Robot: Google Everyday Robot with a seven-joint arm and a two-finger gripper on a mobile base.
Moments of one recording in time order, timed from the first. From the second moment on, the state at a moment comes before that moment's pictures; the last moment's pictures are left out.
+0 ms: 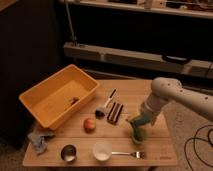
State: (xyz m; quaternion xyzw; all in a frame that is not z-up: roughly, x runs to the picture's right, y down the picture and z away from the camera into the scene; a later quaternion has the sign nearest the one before) arm 0.190 0.175 0.770 -0.38 0.18 0.67 0.61
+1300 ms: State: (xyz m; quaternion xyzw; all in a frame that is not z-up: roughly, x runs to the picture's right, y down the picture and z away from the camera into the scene) arm 0.157 0.135 0.765 -0.36 0.13 0.65 0.65
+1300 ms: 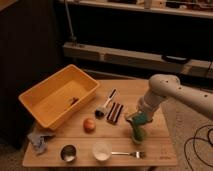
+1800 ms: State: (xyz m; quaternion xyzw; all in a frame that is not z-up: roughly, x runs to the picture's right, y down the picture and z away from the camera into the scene) arm 0.053 0.073 0.775 -0.33 0.01 0.60 0.72
